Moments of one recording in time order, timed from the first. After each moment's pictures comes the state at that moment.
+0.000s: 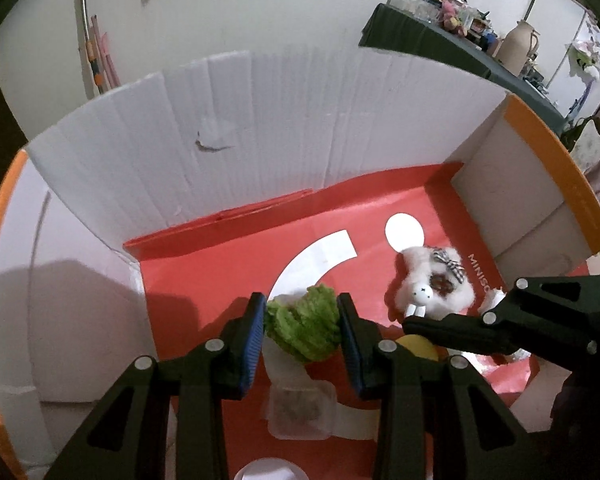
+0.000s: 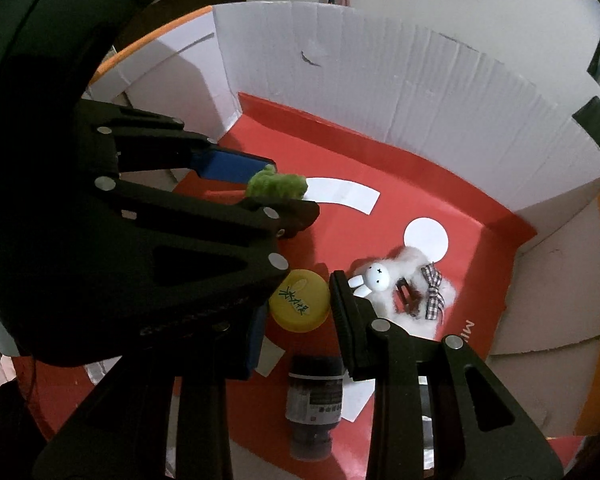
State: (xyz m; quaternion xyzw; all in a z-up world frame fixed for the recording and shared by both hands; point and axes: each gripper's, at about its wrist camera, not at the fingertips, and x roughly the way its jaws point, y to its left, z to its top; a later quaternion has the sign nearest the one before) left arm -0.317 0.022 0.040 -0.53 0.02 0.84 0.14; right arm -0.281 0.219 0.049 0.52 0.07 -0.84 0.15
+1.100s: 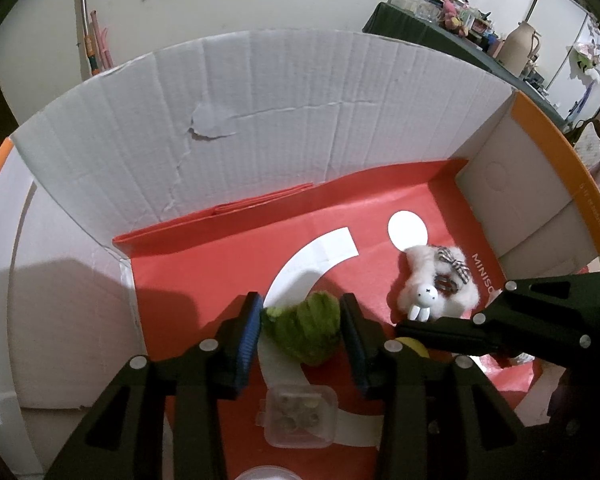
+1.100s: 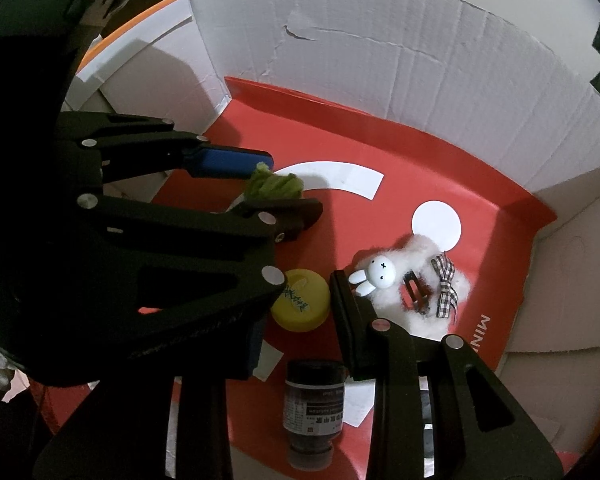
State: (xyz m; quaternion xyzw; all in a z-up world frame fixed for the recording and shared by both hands) left arm -0.320 0.022 0.034 -0.53 0.02 0.84 0.14; right arm -0.279 0.240 0.037 0.55 0.04 -0.82 0.15
